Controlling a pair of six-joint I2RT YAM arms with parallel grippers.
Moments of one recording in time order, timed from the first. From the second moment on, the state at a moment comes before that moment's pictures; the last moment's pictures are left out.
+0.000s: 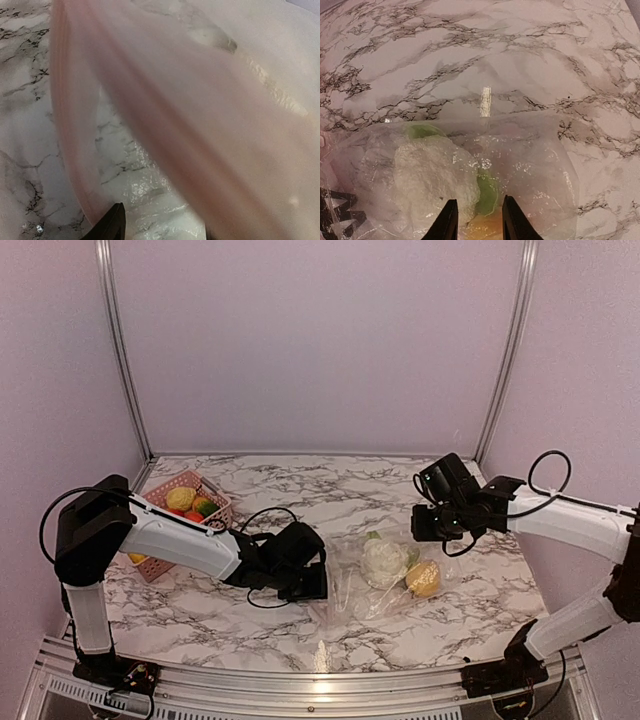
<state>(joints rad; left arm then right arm) -1.09 1.95 1.13 -0.06 -0.02 -0.96 0.65 1.32 0.97 -0.60 0.26 0.54</state>
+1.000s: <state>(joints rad) -1.09 1.95 1.15 -0.09 -0.02 -0.94 0.62 1.62 0.91 -0.35 0.22 0.54</state>
